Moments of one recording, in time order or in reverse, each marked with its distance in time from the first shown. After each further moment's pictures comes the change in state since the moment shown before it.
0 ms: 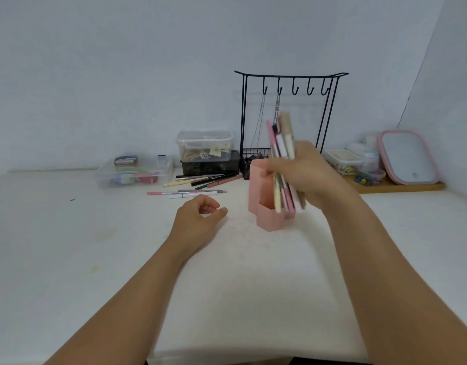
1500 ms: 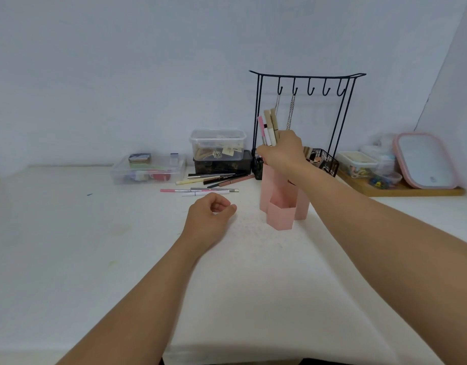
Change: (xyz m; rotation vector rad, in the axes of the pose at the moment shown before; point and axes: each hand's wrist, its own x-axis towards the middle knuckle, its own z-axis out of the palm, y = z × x) left_hand -0.003 0.006 -0.003 -0.050 0.019 -0.040; right_hand 0.102 0.023 0.047 -0.252 0.185 -0.135
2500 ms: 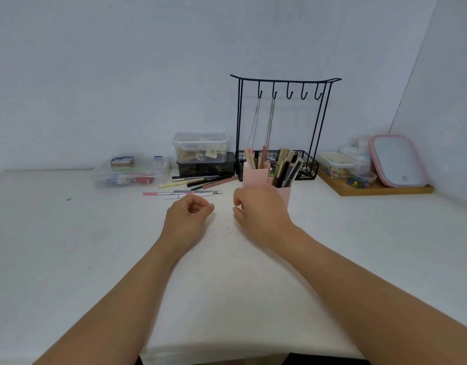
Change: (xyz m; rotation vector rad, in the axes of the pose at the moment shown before) left_hand -0.004 0.006 -0.003 -0.049 0.048 -0.022; right_hand -0.105 0.031 0.004 -0.737 -0.125 -0.513
